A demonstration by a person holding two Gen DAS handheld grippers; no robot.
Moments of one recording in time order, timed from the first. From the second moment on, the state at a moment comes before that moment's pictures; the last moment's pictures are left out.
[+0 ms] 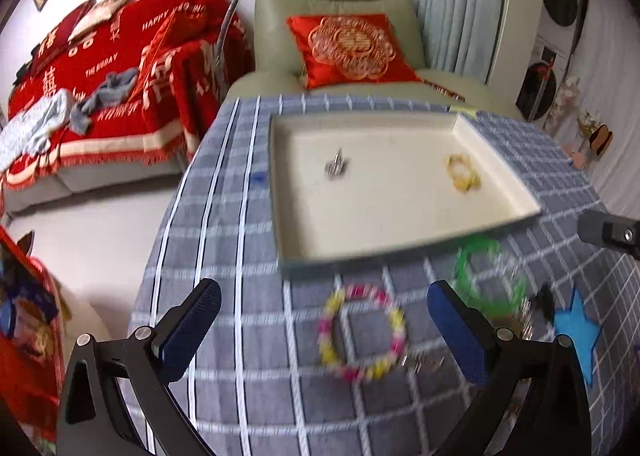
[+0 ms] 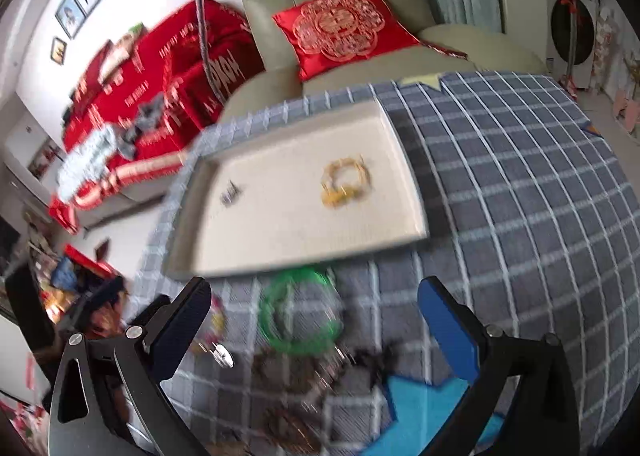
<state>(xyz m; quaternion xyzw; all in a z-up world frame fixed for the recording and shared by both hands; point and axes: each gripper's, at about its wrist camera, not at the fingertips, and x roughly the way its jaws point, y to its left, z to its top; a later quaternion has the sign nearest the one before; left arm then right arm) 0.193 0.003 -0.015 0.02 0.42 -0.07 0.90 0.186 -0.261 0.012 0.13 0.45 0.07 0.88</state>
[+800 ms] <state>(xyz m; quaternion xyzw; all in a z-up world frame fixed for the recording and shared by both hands) 0.198 0.006 -0.063 0.03 0.47 -0.05 0.88 0.148 -0.285 -0.055 0.07 0.51 0.00 0.86</state>
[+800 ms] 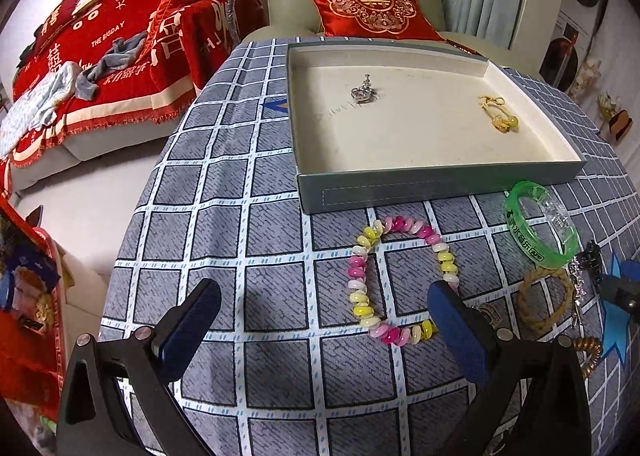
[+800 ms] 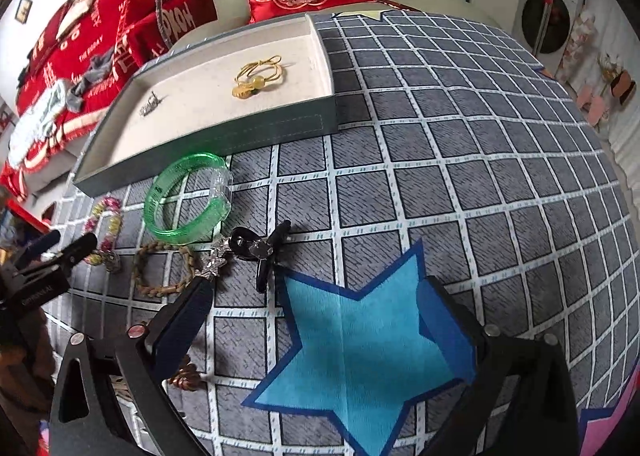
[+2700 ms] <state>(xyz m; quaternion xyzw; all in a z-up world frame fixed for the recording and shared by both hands) 0.220 -0.001 0.037 -0.05 0.40 -0.16 0.90 0.179 -0.263 0.032 0.07 0.42 0.07 0.90</state>
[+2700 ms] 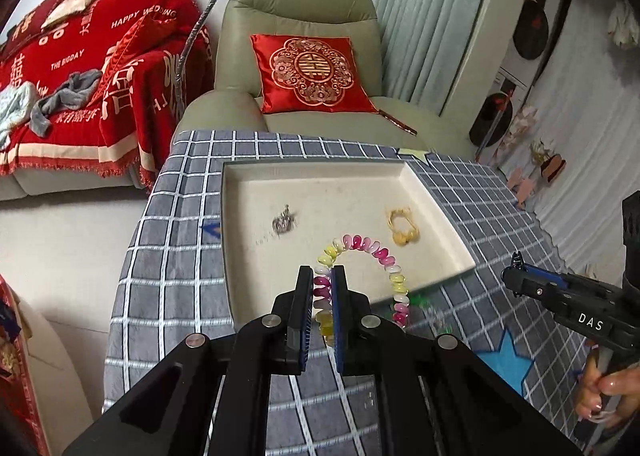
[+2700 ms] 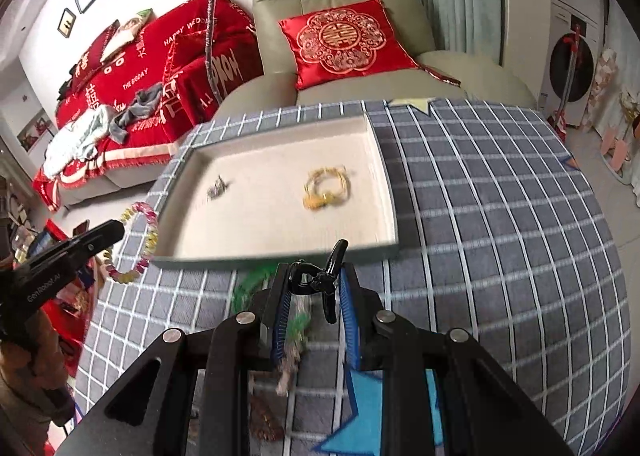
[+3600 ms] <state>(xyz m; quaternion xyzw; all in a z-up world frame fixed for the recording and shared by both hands) 0.329 -0.039 -0.032 0.01 0.46 -0.12 0.88 0.331 -0.250 -0.015 0.07 0.46 0.06 0.88</state>
